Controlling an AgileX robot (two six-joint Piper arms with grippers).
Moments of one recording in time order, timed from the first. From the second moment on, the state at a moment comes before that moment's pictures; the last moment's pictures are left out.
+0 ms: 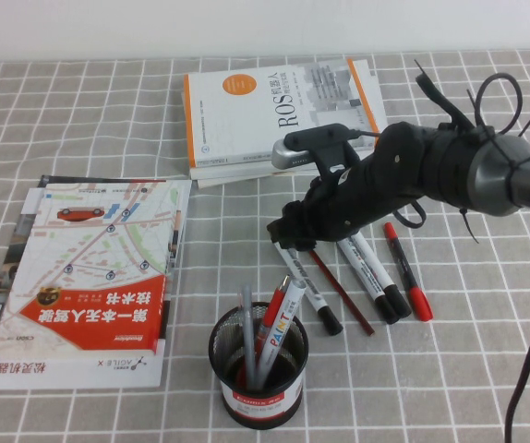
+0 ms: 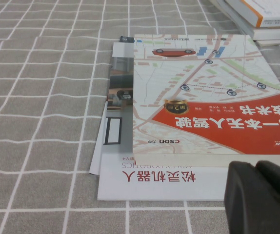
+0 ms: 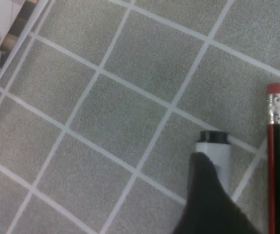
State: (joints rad) right arm 0.54 2.08 -1.51 0.45 0.52 -0.25; left arm -0.07 -0.02 0.03 -0.06 0.38 0.07
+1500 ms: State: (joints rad) right arm 0.52 0.99 -0.86 0.33 0.78 -0.34; left arm -0.07 -0.02 0.03 -0.06 0.38 0.07
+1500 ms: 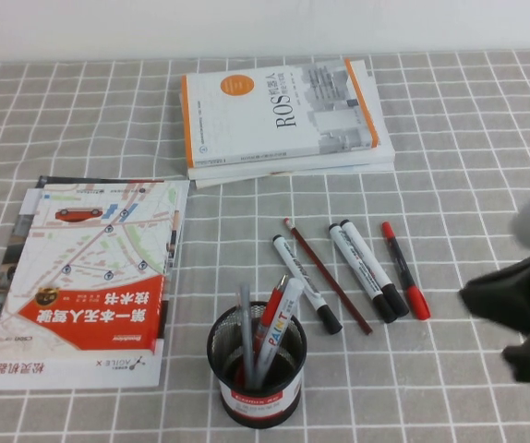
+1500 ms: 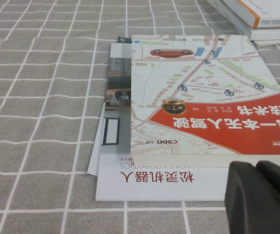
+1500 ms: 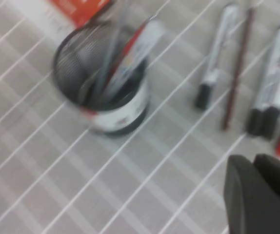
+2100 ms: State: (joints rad) right arm 0.16 0.15 -0.01 0.40 0.16 -0.34; left arm -0.07 -0.02 0.03 -0.06 0.38 0.07
